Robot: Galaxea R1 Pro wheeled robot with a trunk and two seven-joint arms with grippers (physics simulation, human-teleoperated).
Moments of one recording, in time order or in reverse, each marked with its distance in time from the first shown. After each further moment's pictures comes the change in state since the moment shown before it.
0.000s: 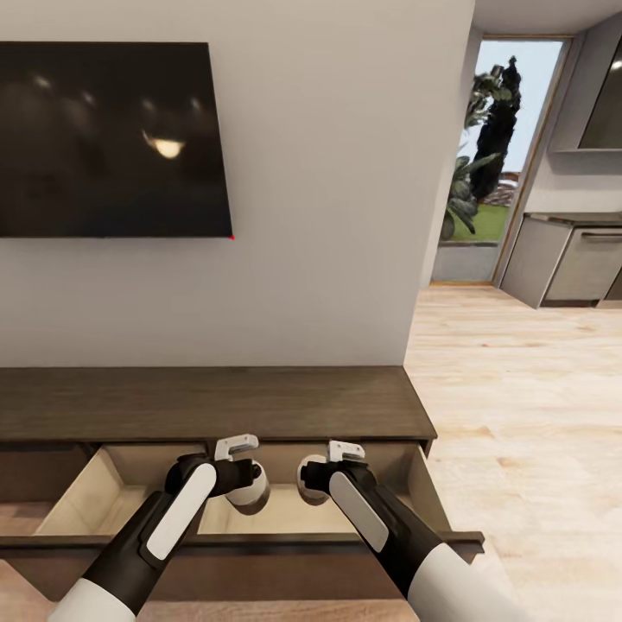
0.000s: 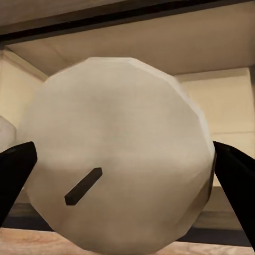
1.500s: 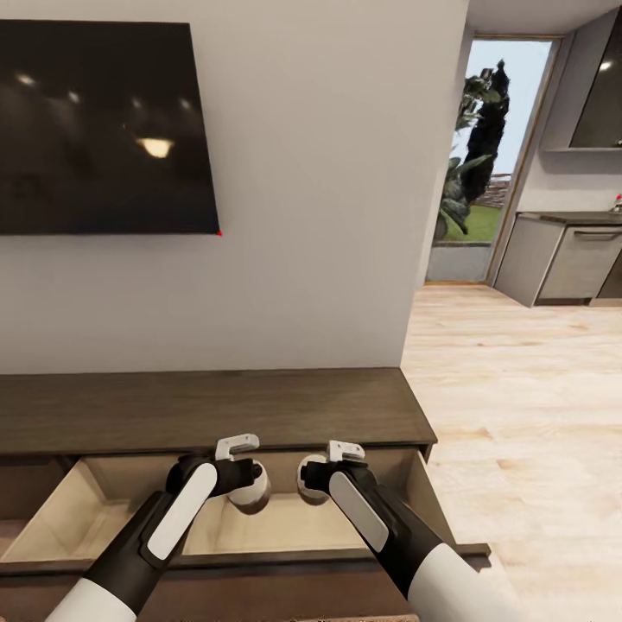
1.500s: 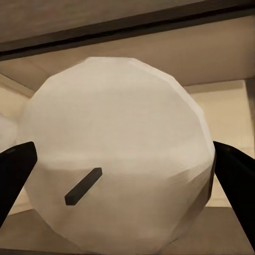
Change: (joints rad) left arm 0.000 -0.003 0.000 -0.003 0.001 0.000 0.000; right arm 0.000 0.000 0.000 -0.001 0.000 0.001 0.000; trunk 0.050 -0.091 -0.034
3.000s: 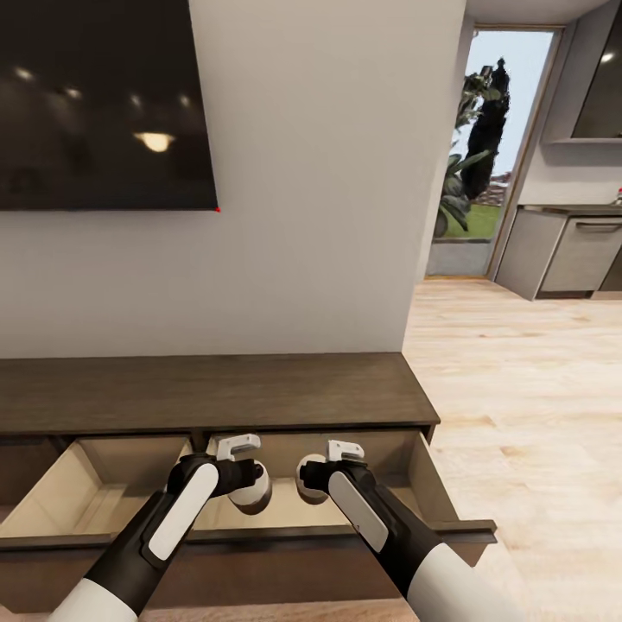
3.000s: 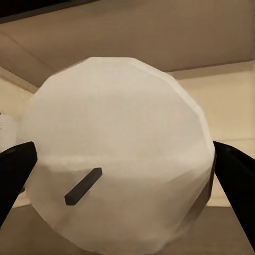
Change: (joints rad) left arm 0.000 -0.003 -0.004 0.001 0.000 -0.001 -0.001; right arm 0.000 0.002 0.002 -0.003 -0.001 -0.002 0.000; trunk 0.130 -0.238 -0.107
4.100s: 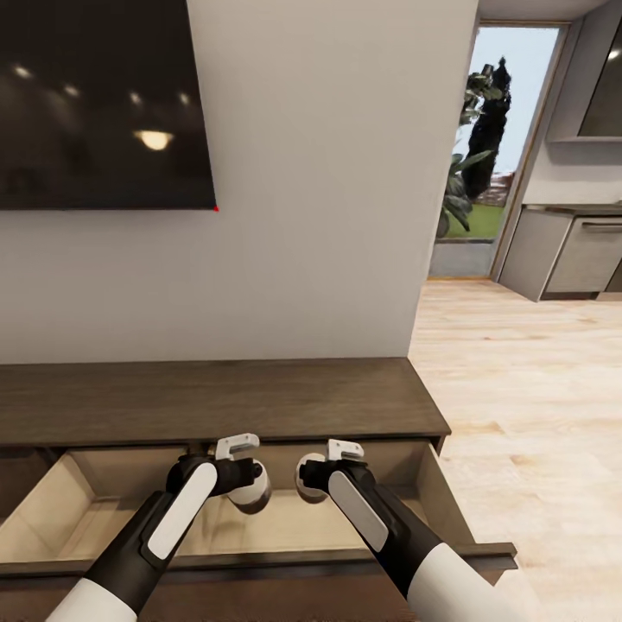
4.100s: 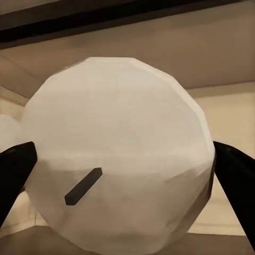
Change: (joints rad) left arm 0.000 0.000 0.010 -0.001 -0.001 0.001 0.001; right arm 0.000 0.000 0.000 -0.006 0.001 0.001 0.000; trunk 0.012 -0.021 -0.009
